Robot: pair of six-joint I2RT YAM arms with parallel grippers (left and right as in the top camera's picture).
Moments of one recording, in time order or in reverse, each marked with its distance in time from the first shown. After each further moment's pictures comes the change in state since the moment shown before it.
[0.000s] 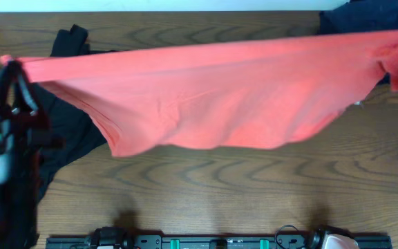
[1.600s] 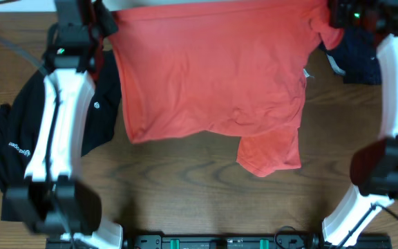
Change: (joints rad) left arm -0.021 1.006 0.143 0.051 -0.192 0.084; right arm 0.108 0.858 0.007 0.401 -0.127 -0.033
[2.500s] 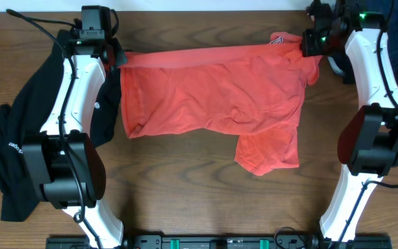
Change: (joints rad) left arm 0.013 0.181 -0.002 -0.330 -0.037 0.014; right arm 0.060 0.179 -0.021 -0.238 0.055 0.015
